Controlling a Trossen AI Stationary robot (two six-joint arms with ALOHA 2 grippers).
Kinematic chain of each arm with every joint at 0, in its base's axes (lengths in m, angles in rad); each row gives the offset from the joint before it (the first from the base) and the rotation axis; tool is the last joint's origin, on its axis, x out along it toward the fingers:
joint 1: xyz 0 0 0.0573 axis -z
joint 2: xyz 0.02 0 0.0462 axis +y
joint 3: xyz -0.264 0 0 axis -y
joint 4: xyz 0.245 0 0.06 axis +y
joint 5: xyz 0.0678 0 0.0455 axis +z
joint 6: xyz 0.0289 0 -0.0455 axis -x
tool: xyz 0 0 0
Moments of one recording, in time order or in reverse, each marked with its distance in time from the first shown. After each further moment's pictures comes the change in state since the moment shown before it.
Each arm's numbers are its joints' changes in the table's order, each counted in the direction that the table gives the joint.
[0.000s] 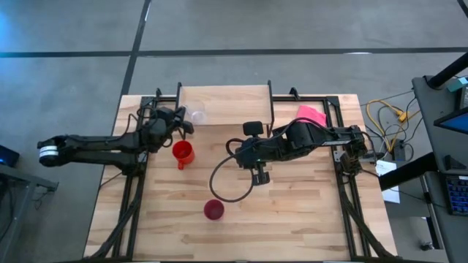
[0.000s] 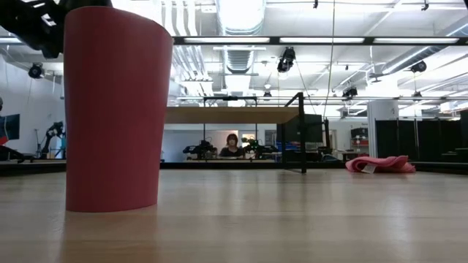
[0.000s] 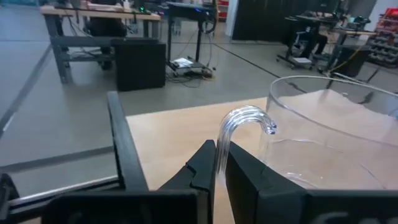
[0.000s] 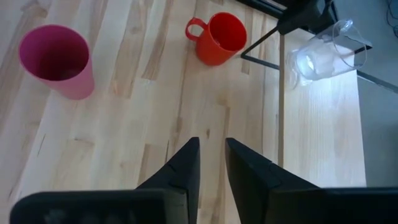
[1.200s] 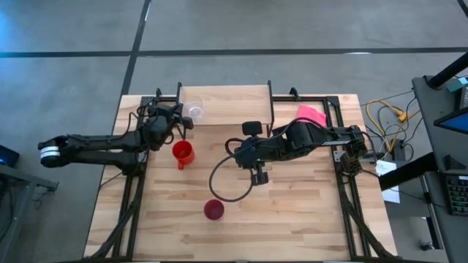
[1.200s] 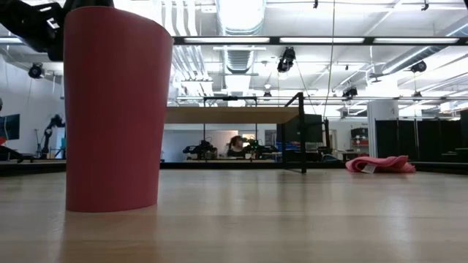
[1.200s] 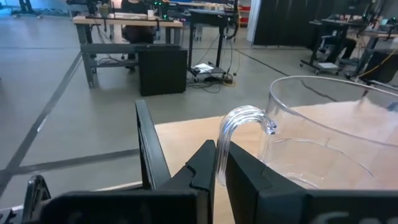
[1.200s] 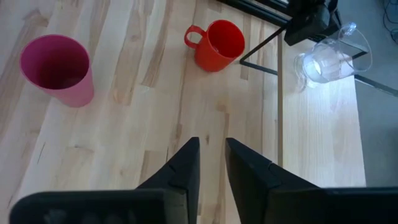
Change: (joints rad) left arm -0.055 0.034 0.002 -0.039 0.045 -0.021; right arm 0.002 0.000 0.000 -0.025 0.000 0.001
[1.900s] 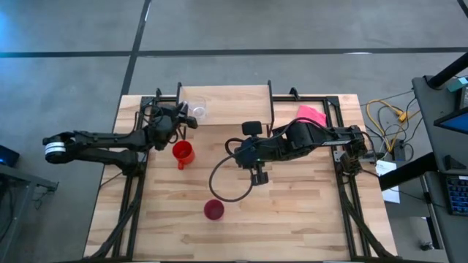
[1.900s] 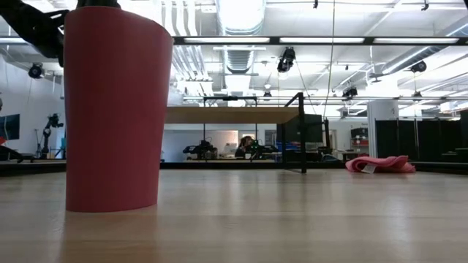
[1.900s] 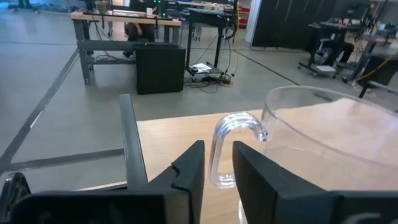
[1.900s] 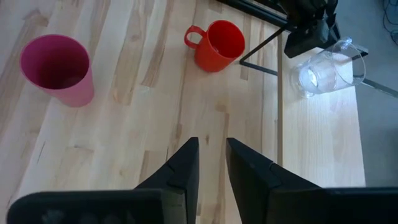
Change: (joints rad) left arm -0.004 0.115 0.006 -0.113 -0.011 0.012; right arm 0.000 0.000 0.000 -0.001 0.000 0.003
